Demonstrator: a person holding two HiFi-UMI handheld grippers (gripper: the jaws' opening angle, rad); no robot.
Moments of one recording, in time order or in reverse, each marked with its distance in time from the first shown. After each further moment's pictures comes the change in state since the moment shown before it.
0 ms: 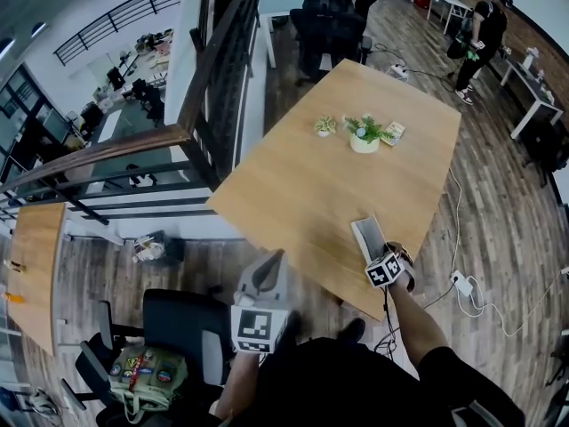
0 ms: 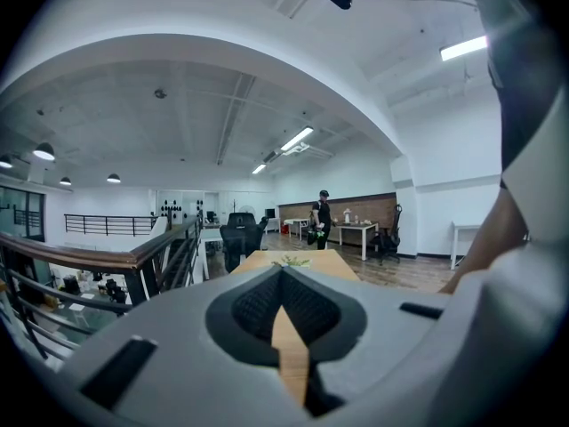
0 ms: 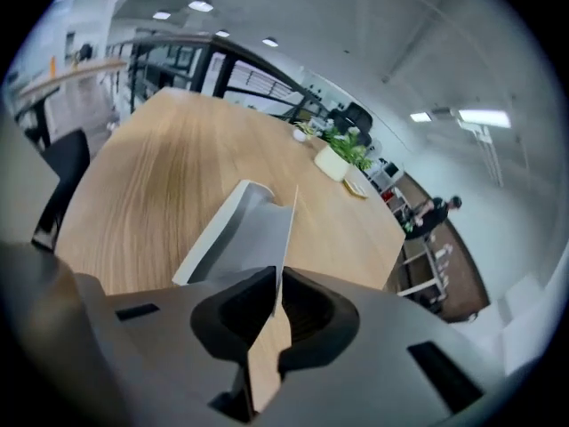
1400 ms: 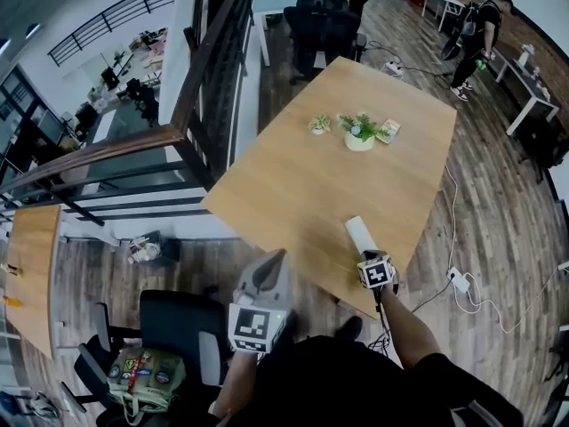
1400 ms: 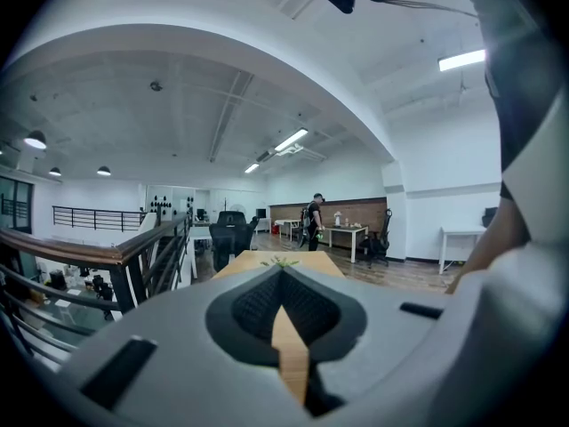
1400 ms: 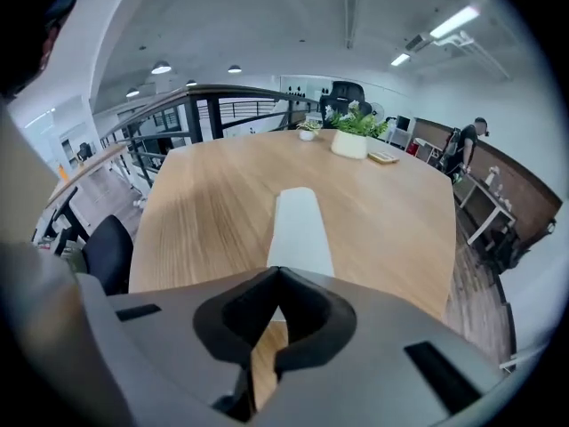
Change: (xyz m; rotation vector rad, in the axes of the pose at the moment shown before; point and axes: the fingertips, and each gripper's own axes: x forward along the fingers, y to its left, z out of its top) left arm 0.006 -0.011 -0.001 -0.008 -0.012 -0.075; right arm -0.011 0.066 0.014 0.387 -0.064 0.338
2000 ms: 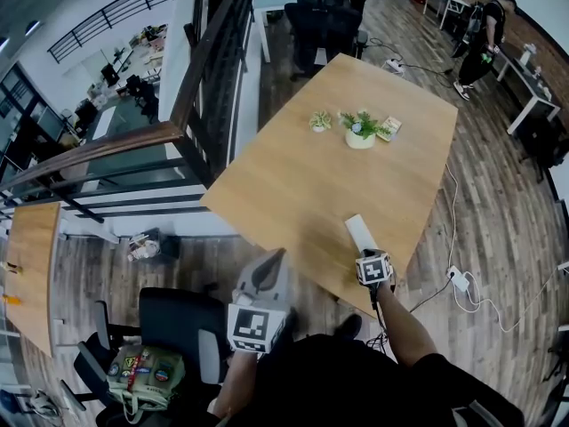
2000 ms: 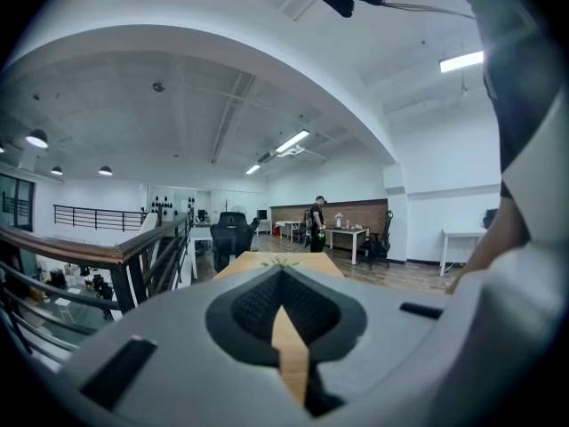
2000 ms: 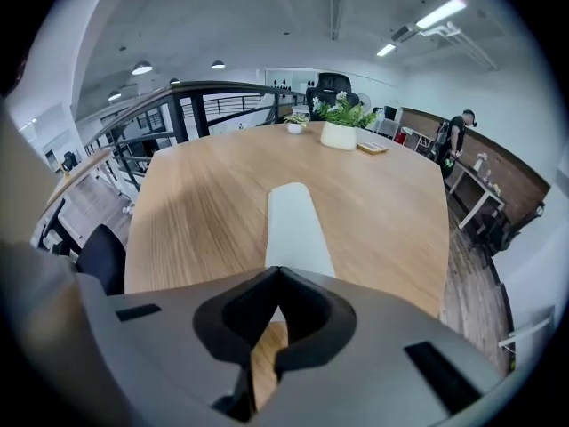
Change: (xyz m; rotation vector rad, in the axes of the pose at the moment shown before) left arm 0.002 0.002 -0.001 -0.003 -0.008 0.006; right arm 0.007 -0.004 0.005 0.046 0.020 -0.046
